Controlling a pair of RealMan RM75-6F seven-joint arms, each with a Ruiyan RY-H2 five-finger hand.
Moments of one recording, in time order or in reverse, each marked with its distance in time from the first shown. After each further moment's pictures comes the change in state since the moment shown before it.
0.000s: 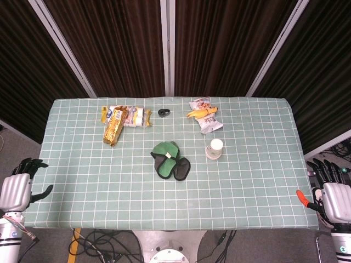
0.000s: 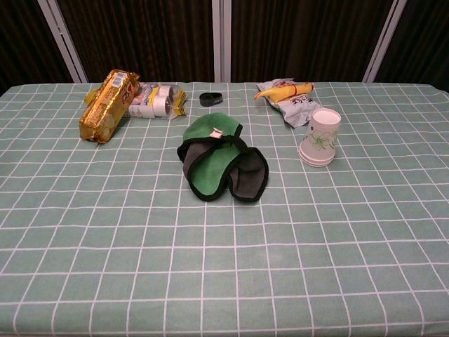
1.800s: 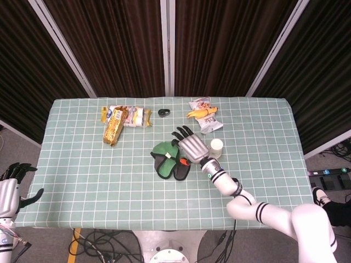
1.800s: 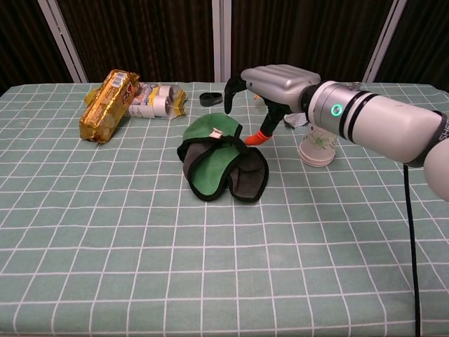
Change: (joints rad) left arm 0.052 0.023 0.009 0.009 -0.013 0.036 -0.072; right arm 0.876 -0.752 0.207 0.611 0.144 -0.720 -0.220
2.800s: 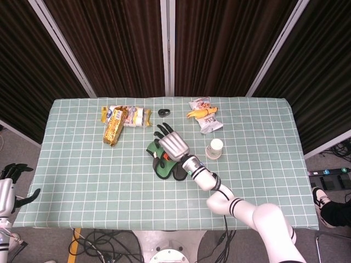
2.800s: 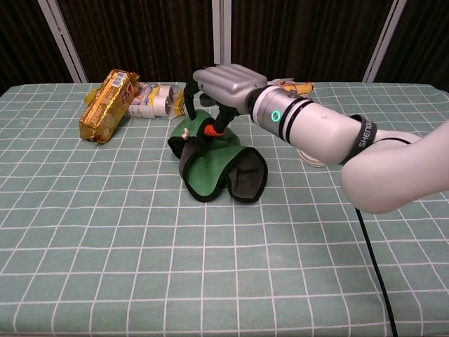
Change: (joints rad) left arm 0.002 0.015 -0.016 0.012 -0.028 -0.031 -0.052; right arm 0.174 -0.245 -0.014 0.379 -0.075 0.058 0.199
